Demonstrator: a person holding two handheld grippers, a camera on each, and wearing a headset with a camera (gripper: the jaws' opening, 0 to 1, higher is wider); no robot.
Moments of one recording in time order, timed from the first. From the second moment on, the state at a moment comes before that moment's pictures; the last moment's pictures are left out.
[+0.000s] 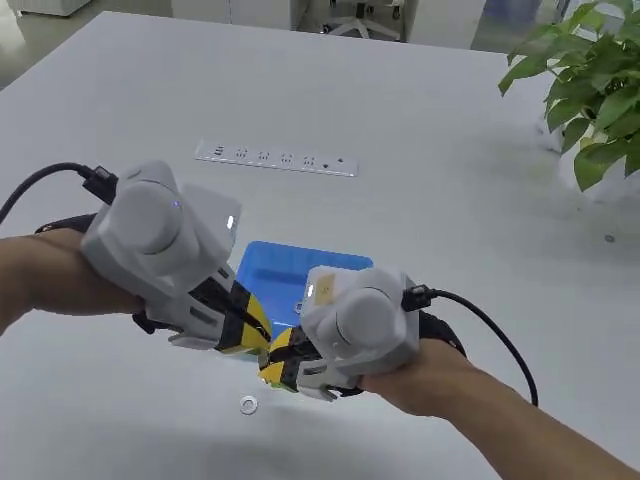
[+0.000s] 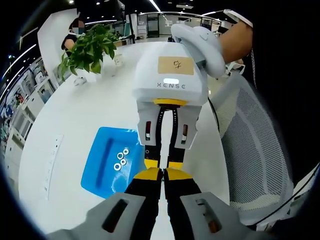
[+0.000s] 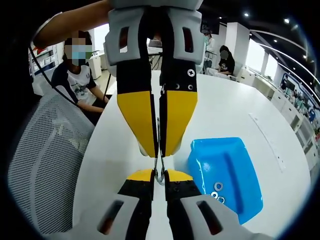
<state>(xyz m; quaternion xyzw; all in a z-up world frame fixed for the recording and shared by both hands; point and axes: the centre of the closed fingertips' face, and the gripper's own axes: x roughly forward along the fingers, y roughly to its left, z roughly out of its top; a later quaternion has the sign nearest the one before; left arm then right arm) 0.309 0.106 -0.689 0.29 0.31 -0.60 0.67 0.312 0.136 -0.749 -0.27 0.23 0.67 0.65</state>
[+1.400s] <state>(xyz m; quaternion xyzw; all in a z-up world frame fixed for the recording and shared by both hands) 0.351 0.102 -0.634 0.31 0.27 -0.60 0.68 0.356 0.134 -0.691 -0.29 0.20 0.66 0.66</state>
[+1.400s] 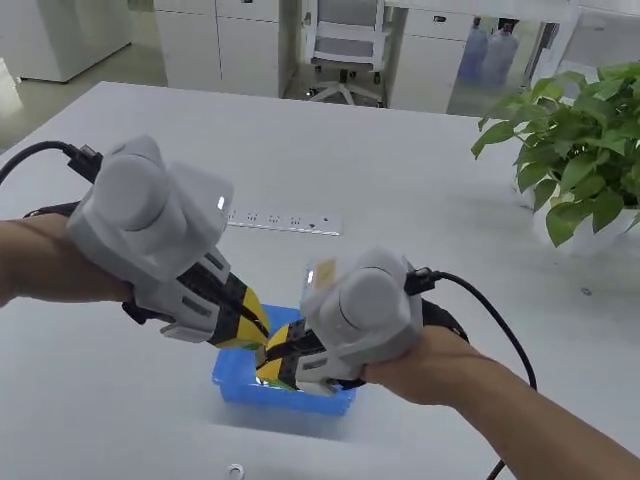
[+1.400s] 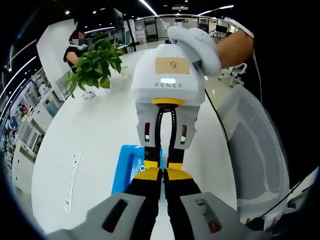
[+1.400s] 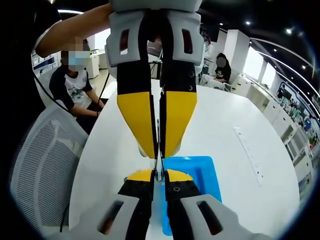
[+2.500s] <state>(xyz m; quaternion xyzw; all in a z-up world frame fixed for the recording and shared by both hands) 0.391 0.103 -0.686 0.30 0.29 -0.60 0.68 0.394 0.131 -0.743 -0.29 0.23 0.66 0.66</state>
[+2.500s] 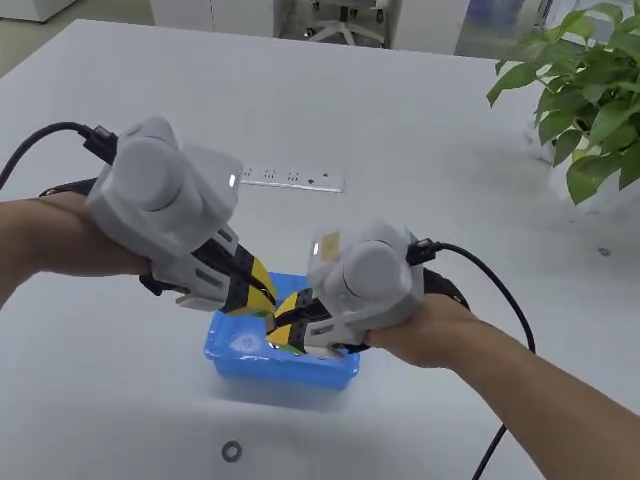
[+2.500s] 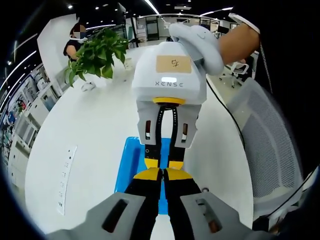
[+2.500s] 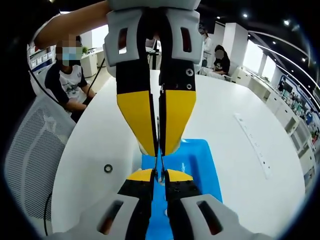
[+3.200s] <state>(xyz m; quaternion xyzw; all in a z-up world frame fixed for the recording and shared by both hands) 0.402 0.106 -0.710 0.29 0.30 -0.60 0.68 0.402 0.134 -0.769 -0.28 0.25 0.67 0.64</state>
